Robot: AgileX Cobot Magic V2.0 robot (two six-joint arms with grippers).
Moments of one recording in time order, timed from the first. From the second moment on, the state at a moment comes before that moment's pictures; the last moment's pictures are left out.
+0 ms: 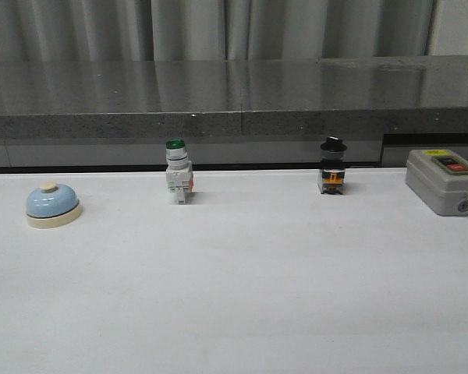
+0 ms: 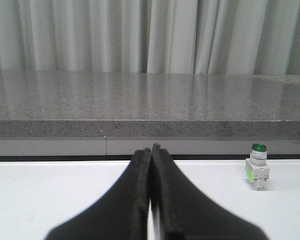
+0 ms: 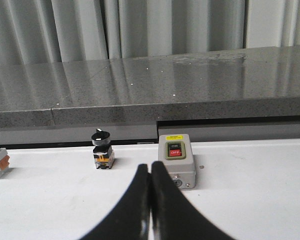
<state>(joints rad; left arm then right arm) -0.08 0.00 0.00 0.01 0.01 -0.09 0.07 -0.01 0.03 -0.01 0.01 0.10</state>
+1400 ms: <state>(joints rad) -0.08 0.75 -0.72 -0.09 0.53 -0.09 0.07 -0.01 0.03 -0.01 0.01 0.10</state>
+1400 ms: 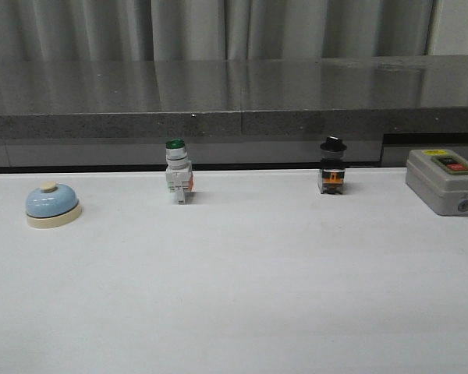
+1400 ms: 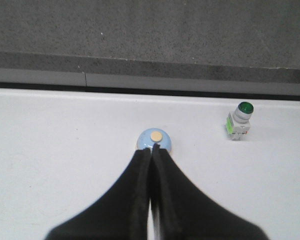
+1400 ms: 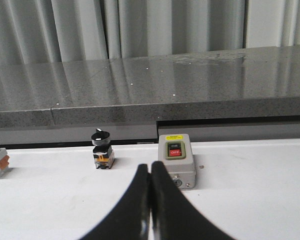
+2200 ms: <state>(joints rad) -0.08 0.90 -0.73 -0.11 0.59 -0.08 0.07 -0.01 0.03 -0.01 0.01 0.10</state>
